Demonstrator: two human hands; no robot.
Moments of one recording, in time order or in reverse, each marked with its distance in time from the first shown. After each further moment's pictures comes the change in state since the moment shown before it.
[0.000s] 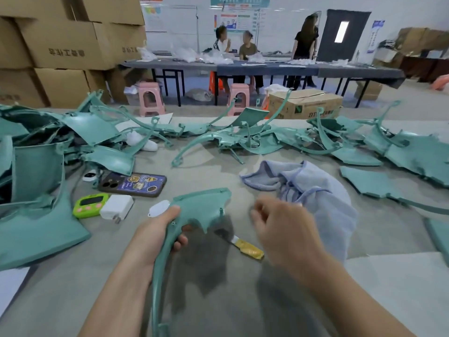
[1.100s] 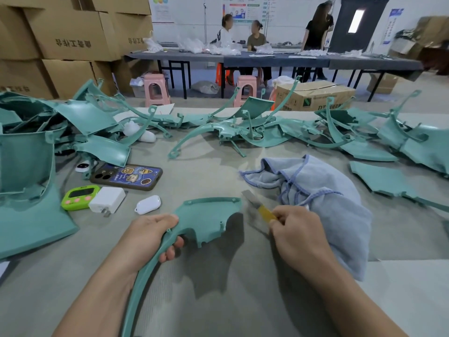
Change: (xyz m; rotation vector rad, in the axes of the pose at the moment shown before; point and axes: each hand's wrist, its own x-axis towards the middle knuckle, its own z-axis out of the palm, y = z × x) left_hand 0.001 -0.009 -0.001 0.258 -0.048 0.053; right_hand 0.006 0.046 0.025 0.243 -0.185 0.221
